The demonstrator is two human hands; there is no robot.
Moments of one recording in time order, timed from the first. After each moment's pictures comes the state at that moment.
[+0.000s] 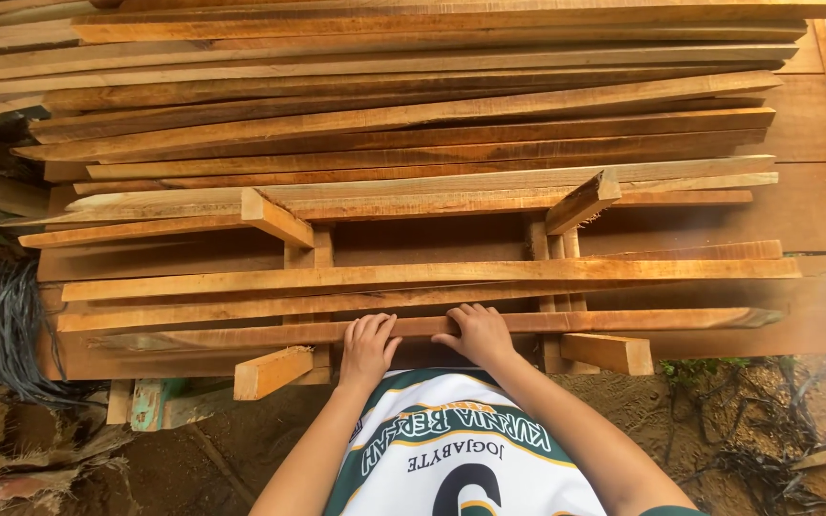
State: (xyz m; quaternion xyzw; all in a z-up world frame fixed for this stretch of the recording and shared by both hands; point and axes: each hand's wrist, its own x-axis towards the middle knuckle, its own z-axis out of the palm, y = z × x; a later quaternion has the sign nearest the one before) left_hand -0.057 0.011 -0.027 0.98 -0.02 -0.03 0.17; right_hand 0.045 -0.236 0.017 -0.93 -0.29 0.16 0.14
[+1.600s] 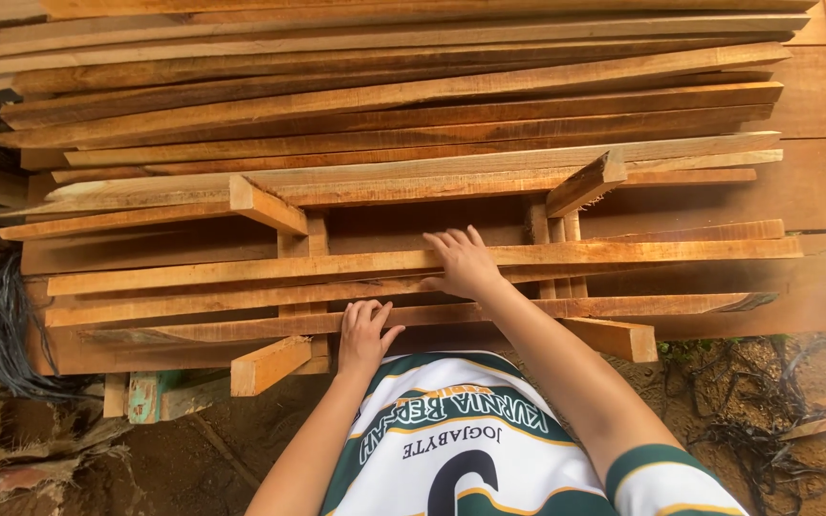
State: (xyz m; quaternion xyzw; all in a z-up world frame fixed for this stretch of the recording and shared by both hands) left_hand -0.055 0.014 -0.035 0.98 0.01 -0.05 0.18; right_hand 0.141 -0.191 0.037 -0.91 -0.32 0.24 0.08
